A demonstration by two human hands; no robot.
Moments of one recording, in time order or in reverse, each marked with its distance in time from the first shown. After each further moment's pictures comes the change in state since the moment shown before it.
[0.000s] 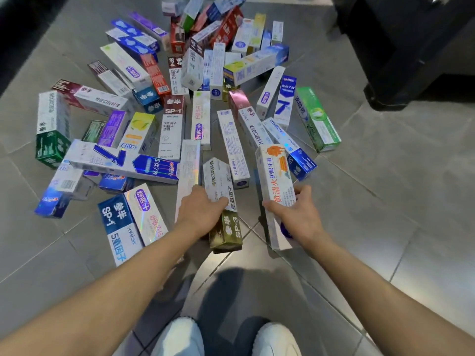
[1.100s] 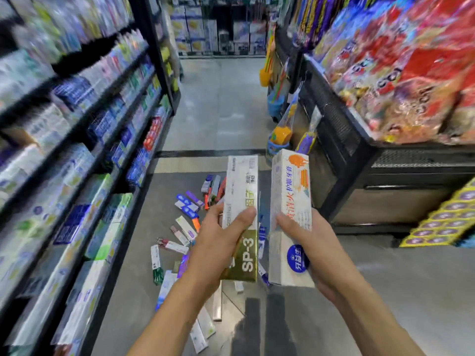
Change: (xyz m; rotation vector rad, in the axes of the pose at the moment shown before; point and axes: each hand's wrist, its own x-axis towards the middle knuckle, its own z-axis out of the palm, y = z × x) left_hand -0.449 0.557 -0.483 -0.782 -0.095 0.227; right_hand -0.445 -0.635 -0.353 0.612 -0.189 -0.267
